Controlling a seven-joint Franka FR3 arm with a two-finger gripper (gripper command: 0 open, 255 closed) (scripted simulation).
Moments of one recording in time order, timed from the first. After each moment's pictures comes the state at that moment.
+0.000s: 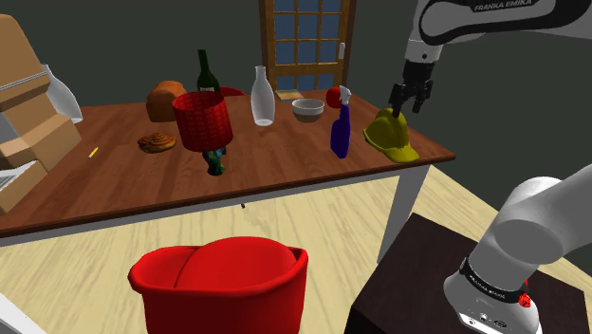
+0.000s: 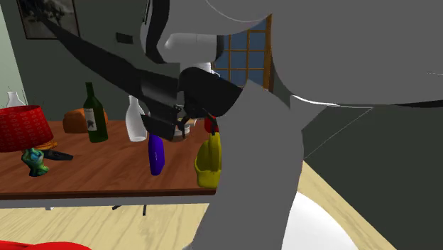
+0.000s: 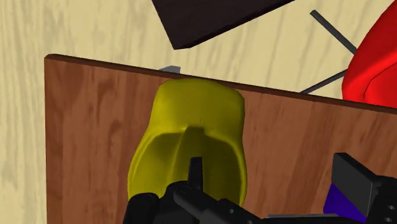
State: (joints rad) arm -0.14 -0.53 -0.22 -2.21 -0.13 1.71 0.05
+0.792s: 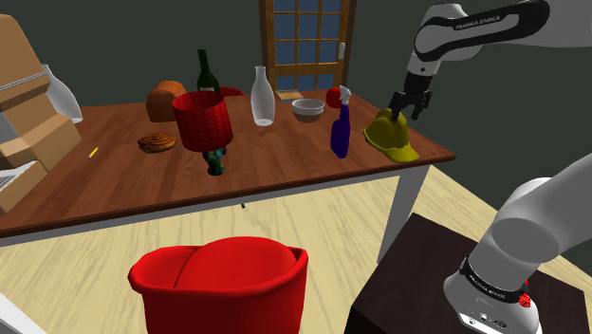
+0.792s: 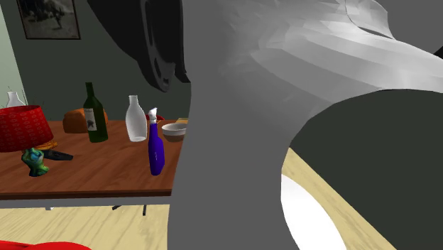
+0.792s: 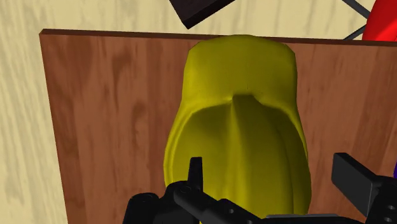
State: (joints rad) arm -0.19 -0.40 -0.35 -2.22 -0.09 1.89 0.00
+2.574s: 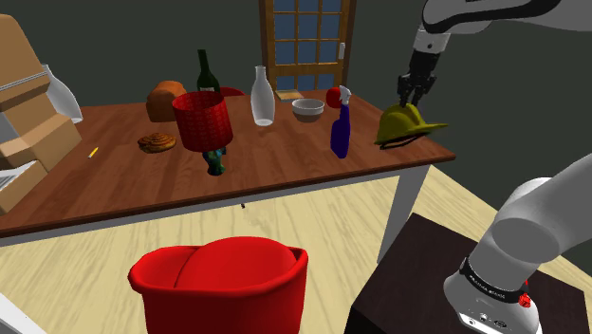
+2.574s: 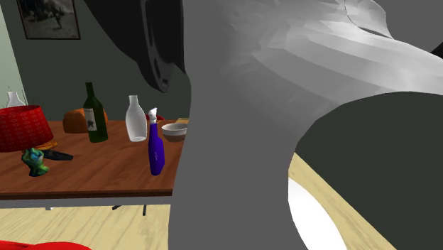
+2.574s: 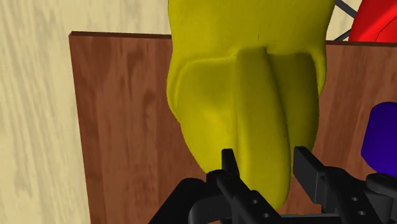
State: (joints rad) arm -0.18 -0.40 -0.34 -2.06 -0.09 1.73 0.00
